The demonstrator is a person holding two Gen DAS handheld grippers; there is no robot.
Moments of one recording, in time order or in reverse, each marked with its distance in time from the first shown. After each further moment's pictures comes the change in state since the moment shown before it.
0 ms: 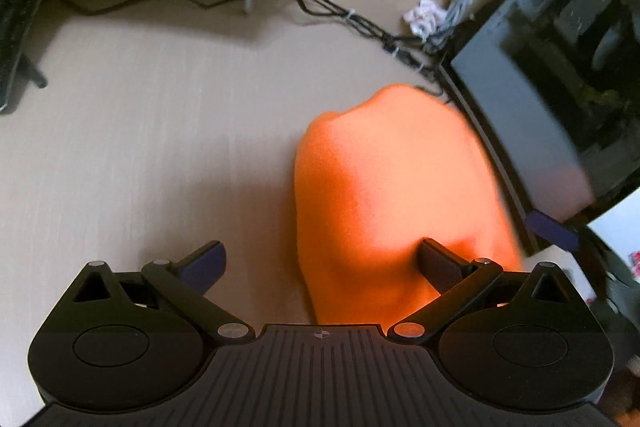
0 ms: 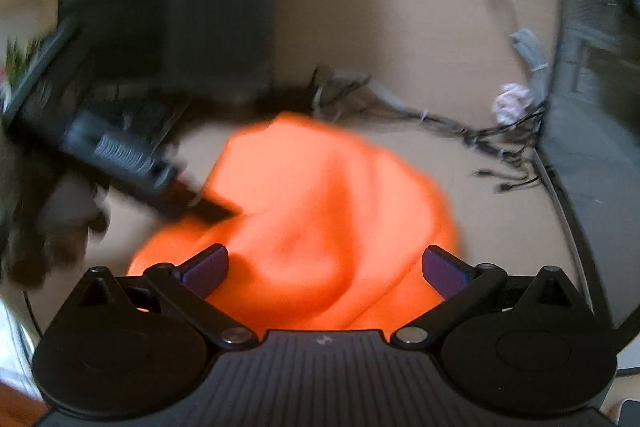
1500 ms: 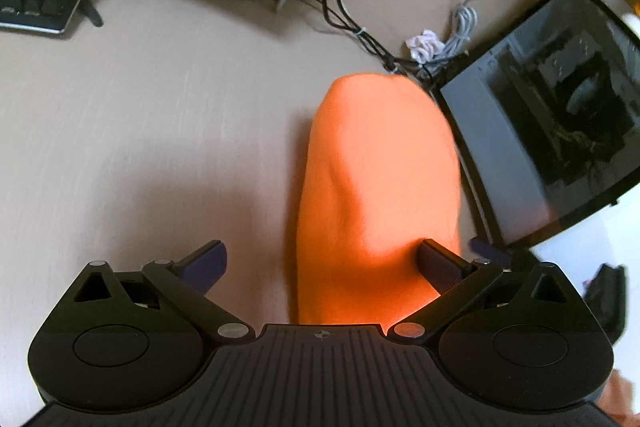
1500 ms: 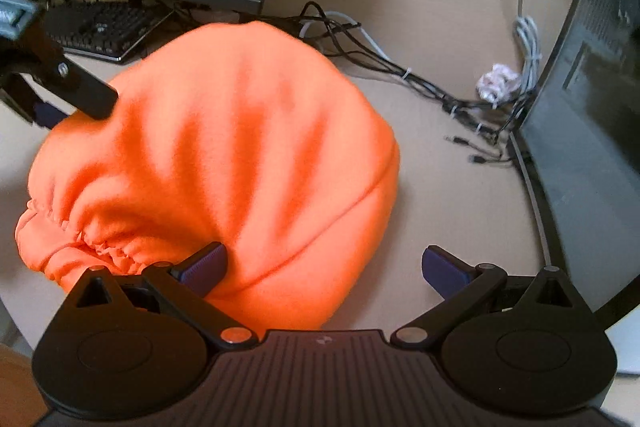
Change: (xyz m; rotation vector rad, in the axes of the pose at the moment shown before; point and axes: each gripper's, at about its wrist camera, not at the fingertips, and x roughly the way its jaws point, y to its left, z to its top) left arm -0.048 0.044 -0.030 -0.148 -0.055 -0.092; right arm 0.006 -0.001 0.001 -0.112 0.132 -0.101
